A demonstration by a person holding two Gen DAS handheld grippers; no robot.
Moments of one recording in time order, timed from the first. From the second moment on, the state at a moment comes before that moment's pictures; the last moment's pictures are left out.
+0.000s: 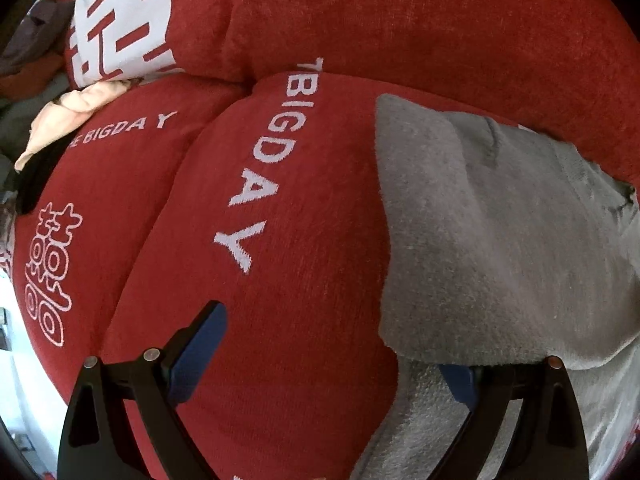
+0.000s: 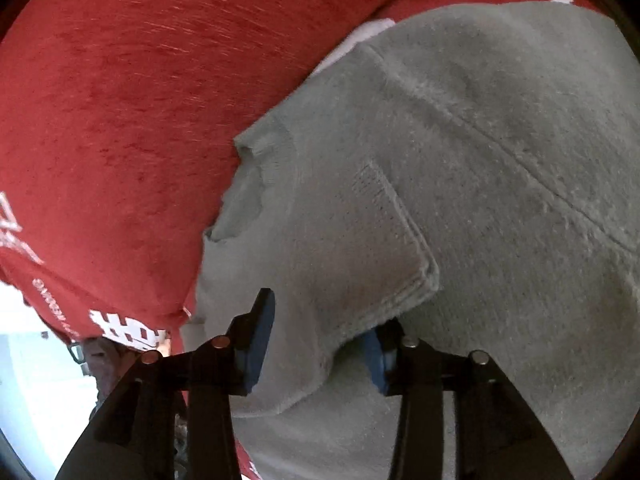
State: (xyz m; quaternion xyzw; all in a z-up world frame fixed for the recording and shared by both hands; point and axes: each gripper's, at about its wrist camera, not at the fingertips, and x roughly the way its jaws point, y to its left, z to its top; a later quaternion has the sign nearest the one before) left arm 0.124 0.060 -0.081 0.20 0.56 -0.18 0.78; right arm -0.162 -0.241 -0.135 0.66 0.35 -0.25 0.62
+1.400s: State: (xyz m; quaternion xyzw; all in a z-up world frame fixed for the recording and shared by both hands) left arm 0.218 -0.001 -0.087 0.14 0.61 -0.30 0.72; right arm -0.011 -0.078 -0.168 0.70 0.37 -0.04 0.61
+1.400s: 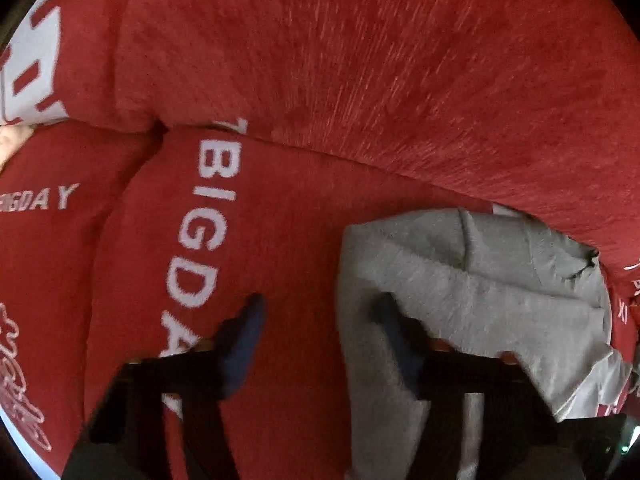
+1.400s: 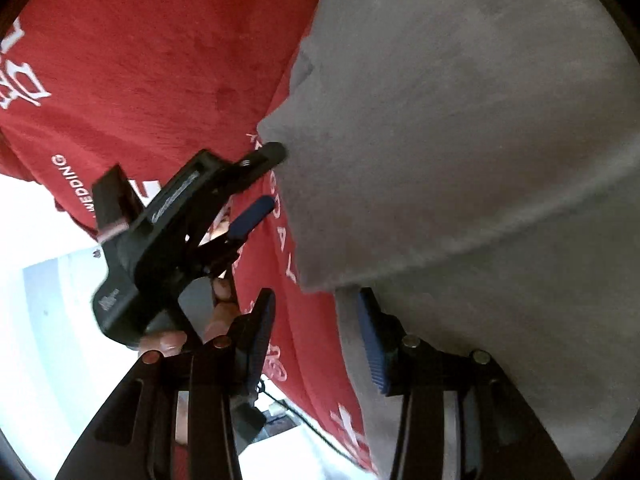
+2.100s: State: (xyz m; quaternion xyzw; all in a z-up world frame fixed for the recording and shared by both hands) left arm 0.190 0.041 -0.046 0.17 0.57 -0.28 0.76; right arm -0.013 -0.080 -0.161 0.64 0.44 -0.06 0.63
